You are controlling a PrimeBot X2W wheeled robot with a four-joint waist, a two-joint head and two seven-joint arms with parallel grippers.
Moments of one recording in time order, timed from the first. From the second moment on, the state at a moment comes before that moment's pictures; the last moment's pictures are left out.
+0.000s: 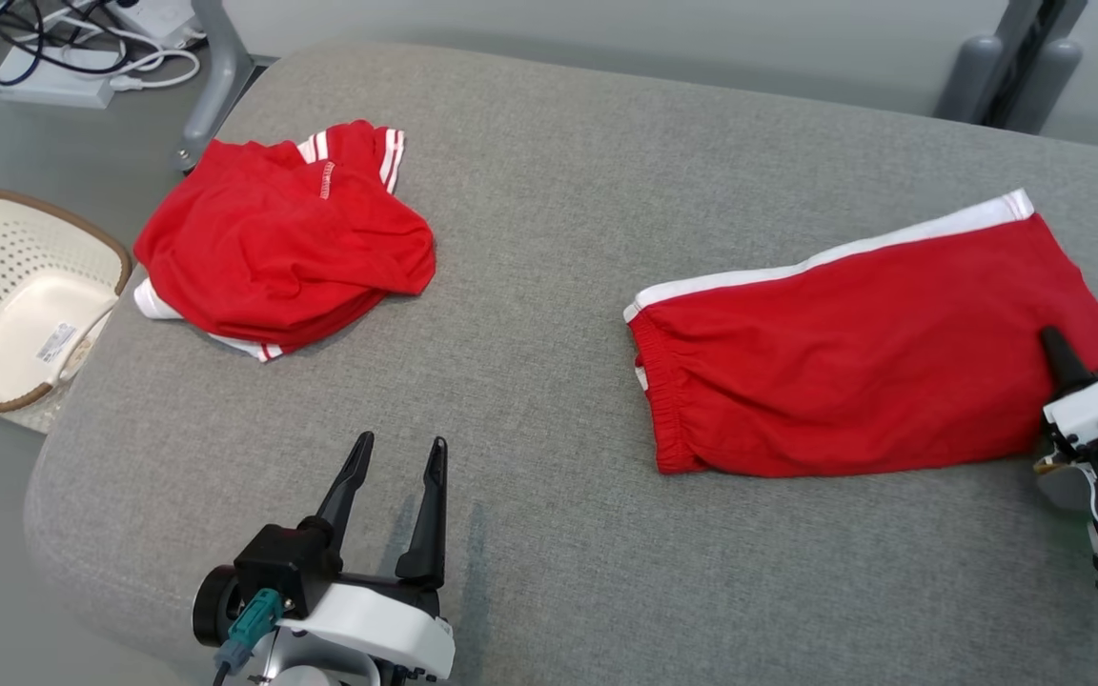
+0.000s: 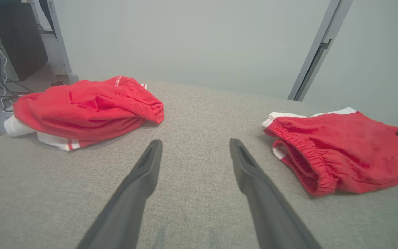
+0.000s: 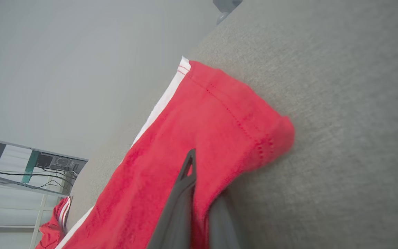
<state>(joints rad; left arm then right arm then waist) -0.10 0.05 -0.31 0.23 -0.34 0.07 -0.26 -0.66 -0.27 0.04 0.98 1.02 0.13 0.05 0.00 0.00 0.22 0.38</state>
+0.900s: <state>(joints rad) -0.05 0.05 -0.27 0.24 -0.34 0.06 -0.26 -0.44 -0.31 -0.01 1.03 1.11 0.13 -0.11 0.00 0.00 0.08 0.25</state>
